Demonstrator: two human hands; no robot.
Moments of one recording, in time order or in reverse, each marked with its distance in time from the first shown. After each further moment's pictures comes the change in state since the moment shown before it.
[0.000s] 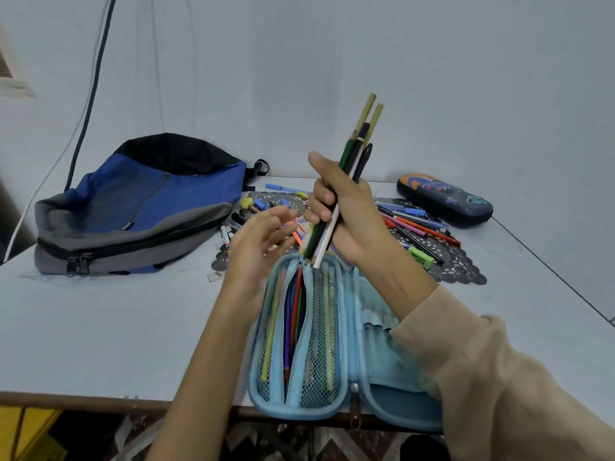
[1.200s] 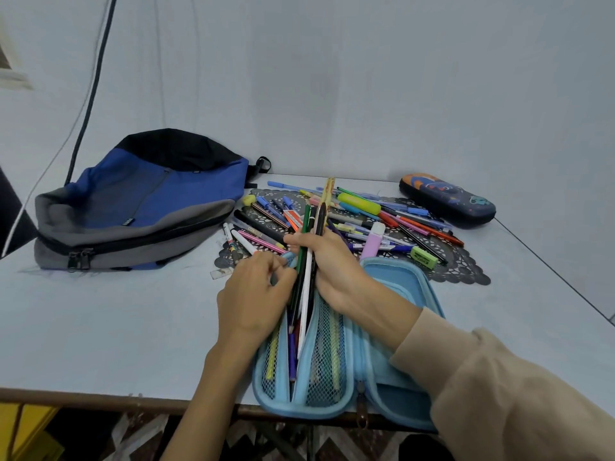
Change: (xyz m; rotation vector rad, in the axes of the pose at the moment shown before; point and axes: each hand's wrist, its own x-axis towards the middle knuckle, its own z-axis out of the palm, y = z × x) left_hand -0.017 -0.039 -0.033 1.093 0.114 0.244; right_hand -0.013 0.067 -0.011 -0.336 0.200 0.243
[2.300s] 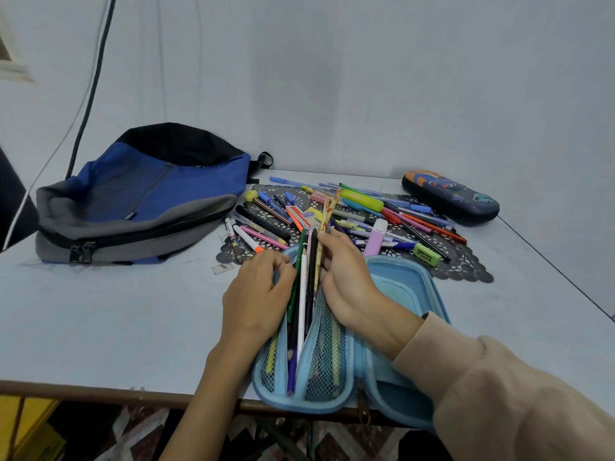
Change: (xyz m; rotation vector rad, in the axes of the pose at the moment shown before) left_hand -0.004 -0.006 0.003 -0.024 -0.035 0.021; right_hand -0.014 0.011 -0.009 0.237 0.069 -0.009
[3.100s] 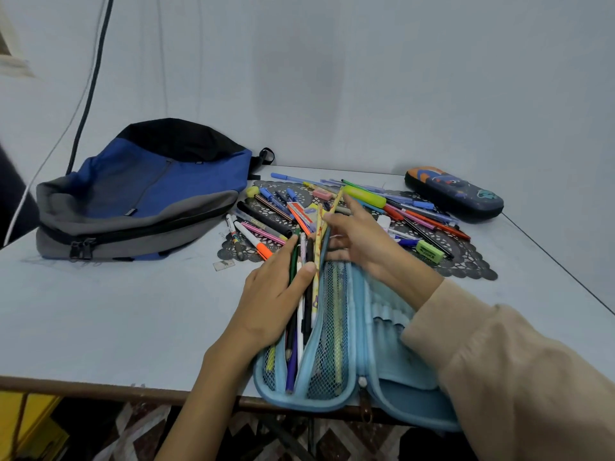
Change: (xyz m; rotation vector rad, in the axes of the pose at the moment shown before) left_hand -0.001 -0.005 0.004 -0.106 -0.280 0.101; right_hand 0.031 -0.040 -0.016 -0.375 -0.107 0.040
